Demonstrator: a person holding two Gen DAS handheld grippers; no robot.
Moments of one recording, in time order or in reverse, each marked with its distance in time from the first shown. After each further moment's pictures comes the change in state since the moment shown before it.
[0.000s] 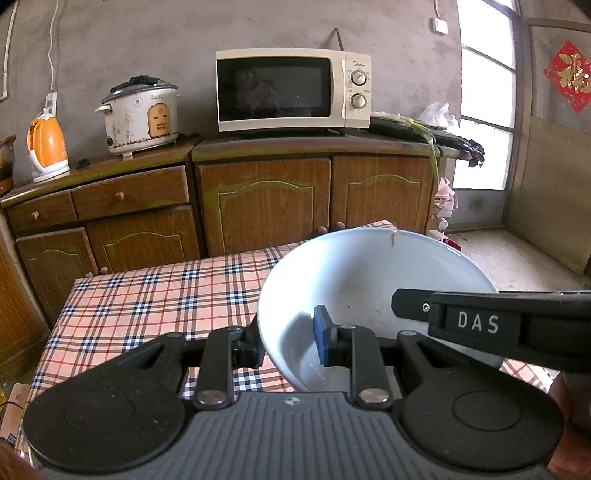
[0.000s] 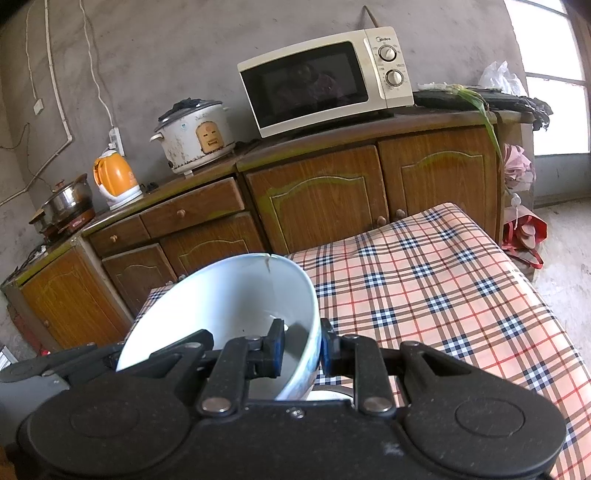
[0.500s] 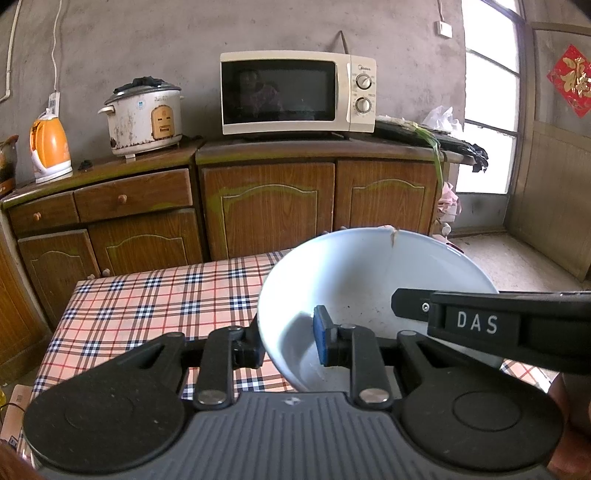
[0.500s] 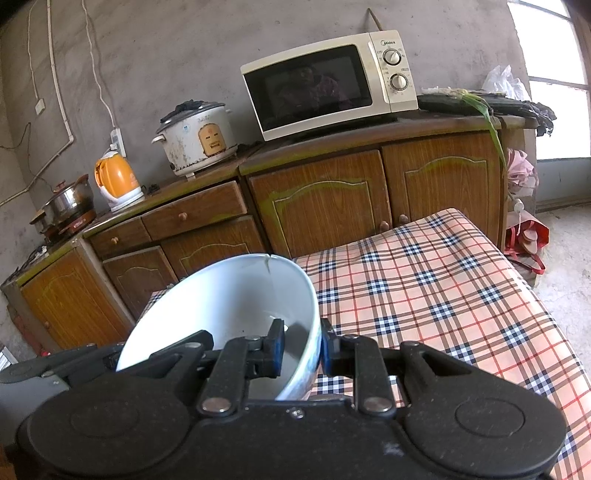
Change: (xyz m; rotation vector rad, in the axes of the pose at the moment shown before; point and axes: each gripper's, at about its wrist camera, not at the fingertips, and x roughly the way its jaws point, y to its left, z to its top) left arm 0.003 0.005 0.007 -0.010 -0.005 0.004; right arm 0.003 0.006 0.007 -0.006 -0.007 0.003
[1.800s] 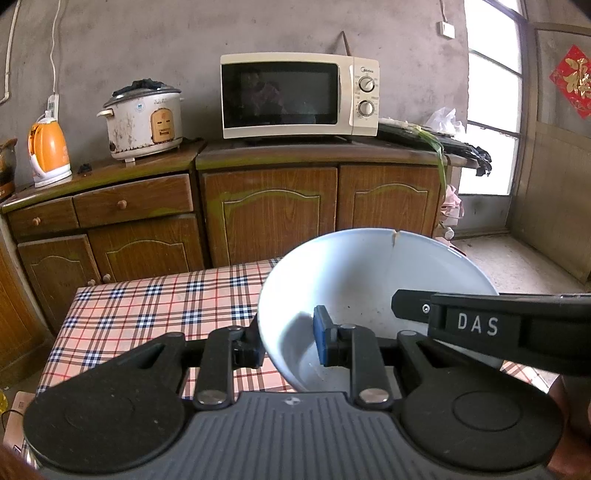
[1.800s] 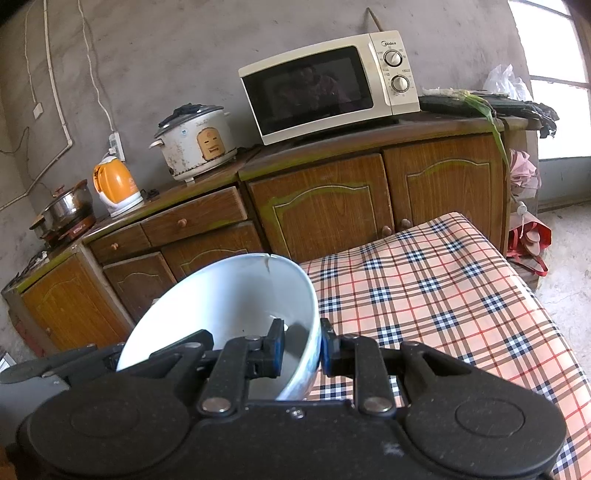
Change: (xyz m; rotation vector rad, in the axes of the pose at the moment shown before) left arm 0.007 0.003 0.012 0.002 -0.001 0.003; right arm 0.014 -0.002 0.018 0.008 0.000 0.006
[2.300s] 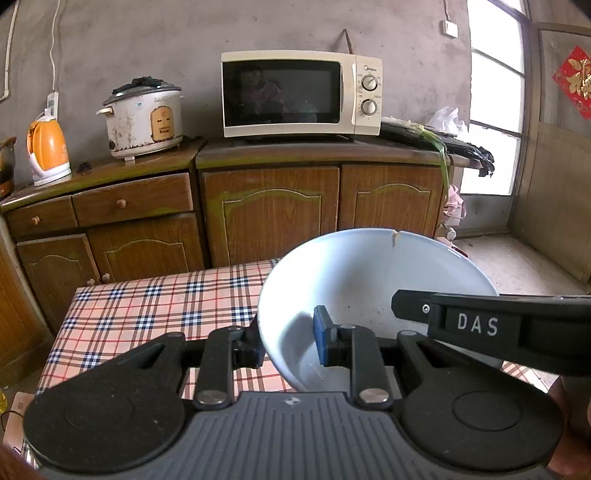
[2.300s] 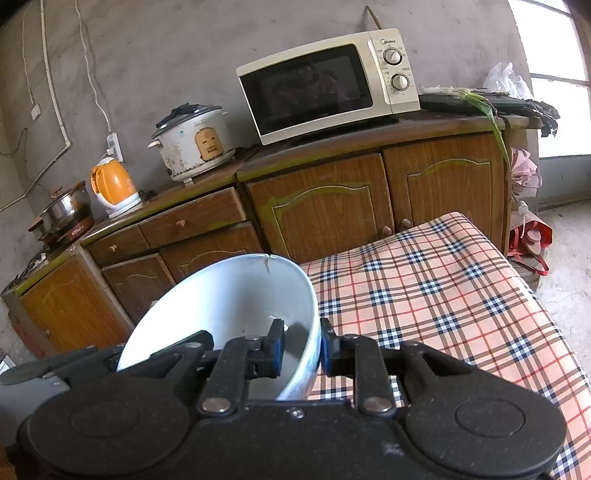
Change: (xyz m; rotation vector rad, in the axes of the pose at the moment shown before) left arm 0.005 0.001 0.004 -0.003 0.007 0.001; right arm 0.003 0.000 0.002 0.001 0.002 0.001
